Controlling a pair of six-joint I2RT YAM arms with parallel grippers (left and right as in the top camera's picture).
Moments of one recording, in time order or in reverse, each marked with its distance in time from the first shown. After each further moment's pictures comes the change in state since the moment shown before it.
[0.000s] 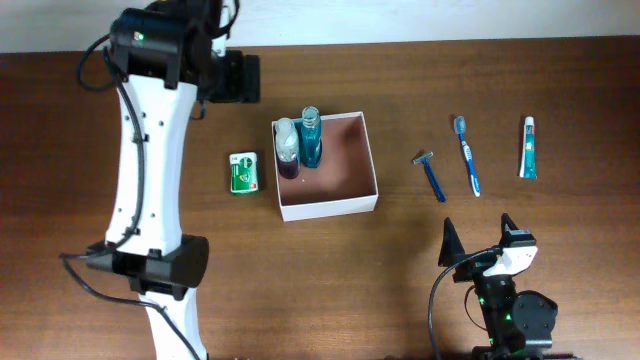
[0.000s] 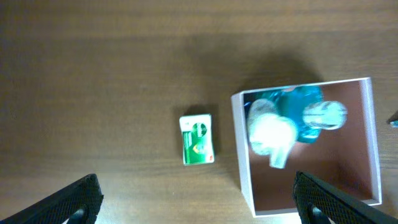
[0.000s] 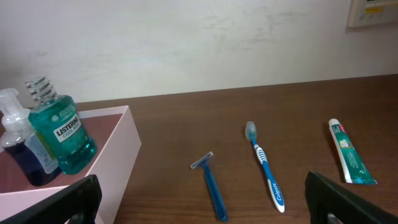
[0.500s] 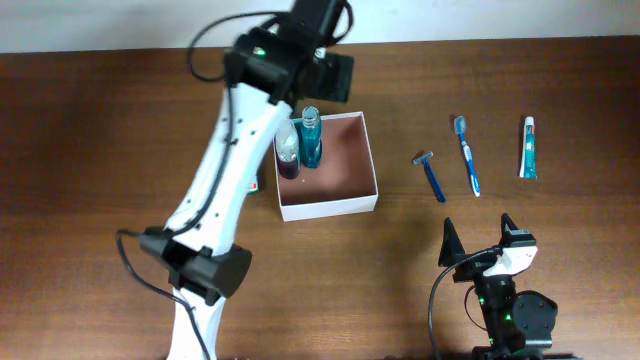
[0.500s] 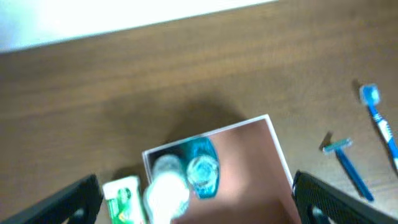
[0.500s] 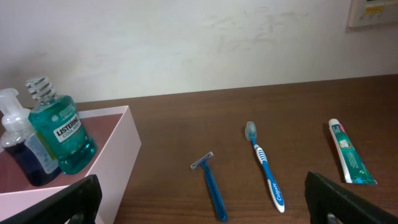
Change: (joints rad) left arm -0.277 0.063 -0.015 0.262 -0.104 -0.061; right arm 0.000 0.000 0.000 0.000 0.000 0.001
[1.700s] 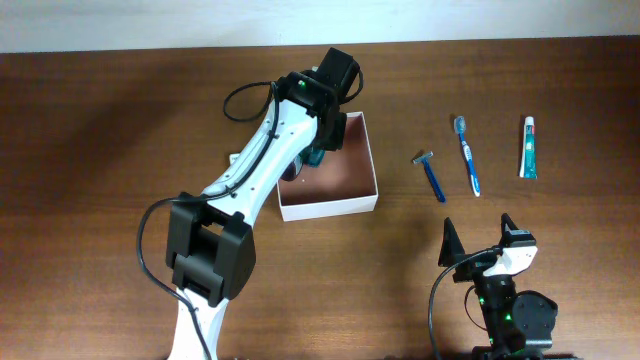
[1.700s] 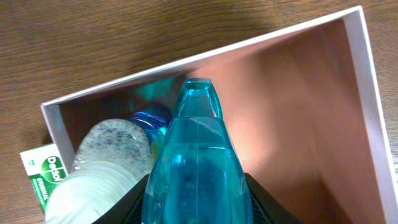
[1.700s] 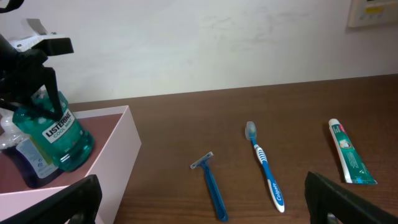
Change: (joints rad) left arm -0.041 0.004 -0.604 0.294 0.025 -0.071; right arm 0.000 0.000 0.000 0.000 0.000 -0.001
